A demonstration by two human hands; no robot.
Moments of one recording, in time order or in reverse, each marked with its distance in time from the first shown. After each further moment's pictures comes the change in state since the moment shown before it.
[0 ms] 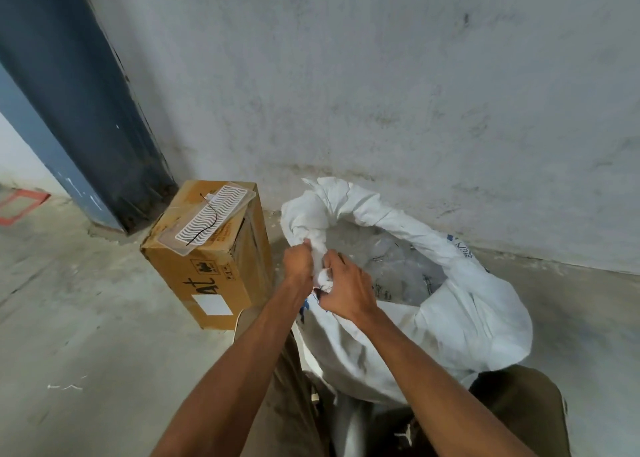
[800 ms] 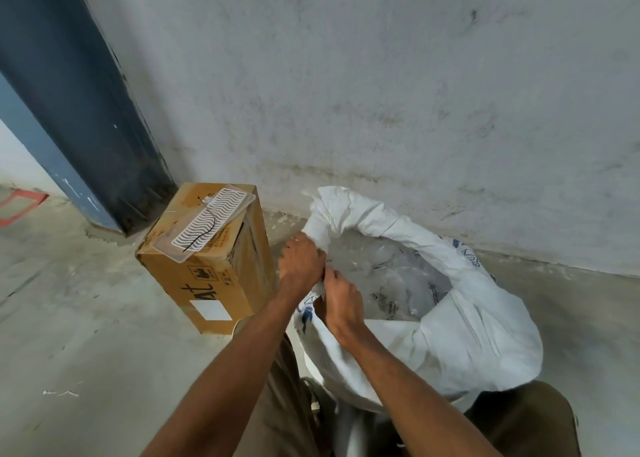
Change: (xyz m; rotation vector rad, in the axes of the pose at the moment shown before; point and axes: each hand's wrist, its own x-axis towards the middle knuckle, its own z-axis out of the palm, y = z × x) left_hand 0.020 0.014 0.009 1.313 0.159 0.492; right_hand 0.007 -0.010 0.040 -0.120 -0.004 0.175
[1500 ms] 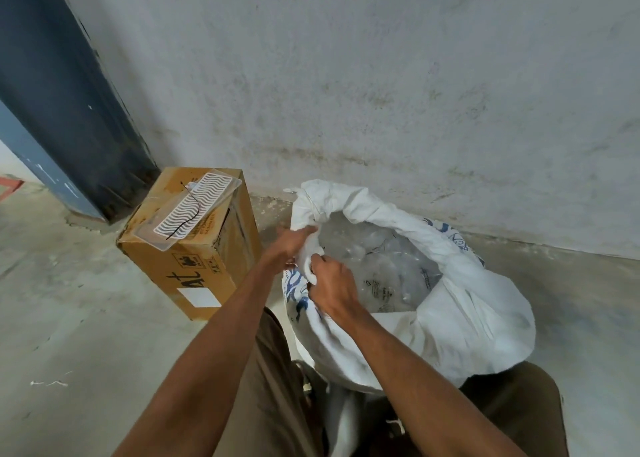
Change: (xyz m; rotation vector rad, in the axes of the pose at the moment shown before) left_hand 0.024 -0.016 0.001 -0.901 -0.538 -0.232; right_hand 0.010 0.009 -0.012 -0.049 -0.081 -0.108
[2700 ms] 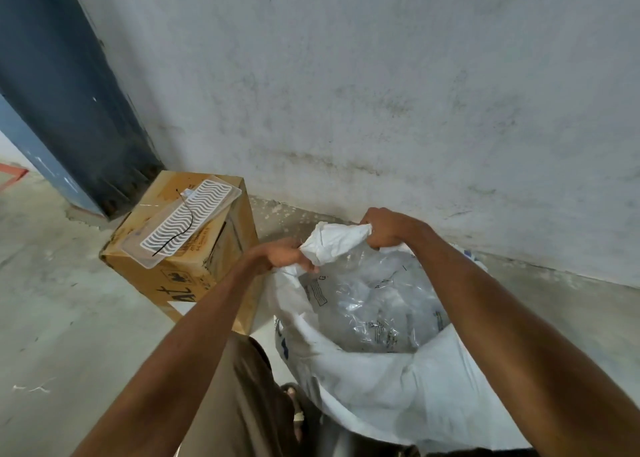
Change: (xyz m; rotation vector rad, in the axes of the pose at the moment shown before) left_hand 0.054 0.026 -0.035 0.507 -0.326 0.141; right_hand 0.175 0.119 -0.093 -0.037 -0.562 0.021
